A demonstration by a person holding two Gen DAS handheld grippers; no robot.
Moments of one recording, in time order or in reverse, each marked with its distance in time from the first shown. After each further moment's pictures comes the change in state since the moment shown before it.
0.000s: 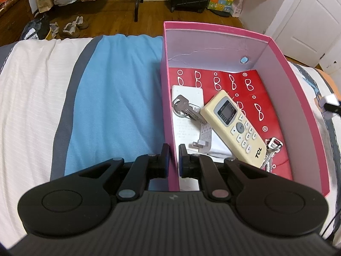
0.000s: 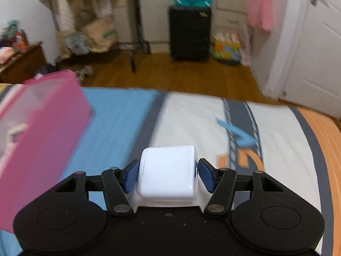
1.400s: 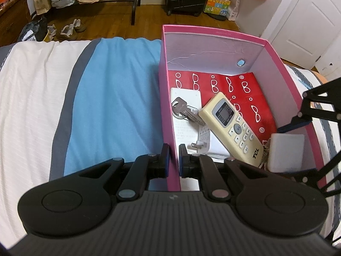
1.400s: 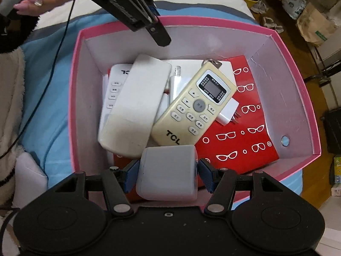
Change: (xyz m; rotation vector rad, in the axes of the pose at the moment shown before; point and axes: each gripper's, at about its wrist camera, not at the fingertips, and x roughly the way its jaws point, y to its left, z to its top) left arm -0.003 0.005 -0.003 0.001 -0.020 -0.027; right arm 0.049 0.247 0.017 -1.122 0.496 0.380
